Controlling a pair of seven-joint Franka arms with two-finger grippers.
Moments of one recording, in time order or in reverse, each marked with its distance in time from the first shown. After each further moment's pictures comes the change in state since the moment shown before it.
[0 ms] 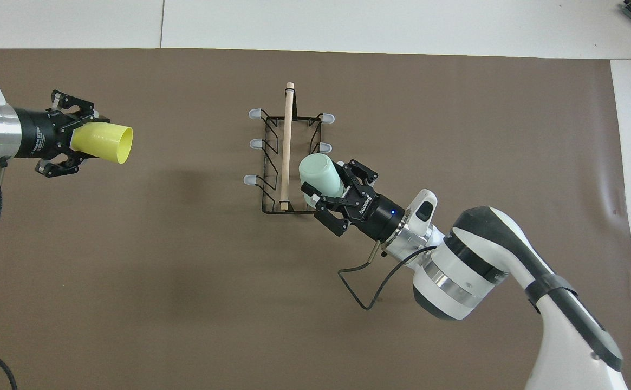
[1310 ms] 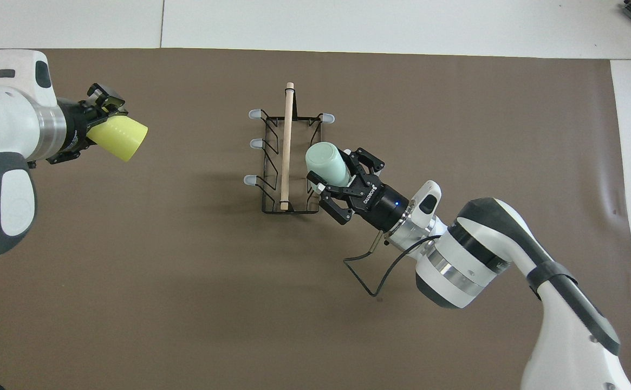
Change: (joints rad) left arm -0.001 -0.079 -0.176 0.002 0.414 0.080 -0.006; right arm -0.021 0.034 -0.005 0.035 0.011 -0.012 -0.102
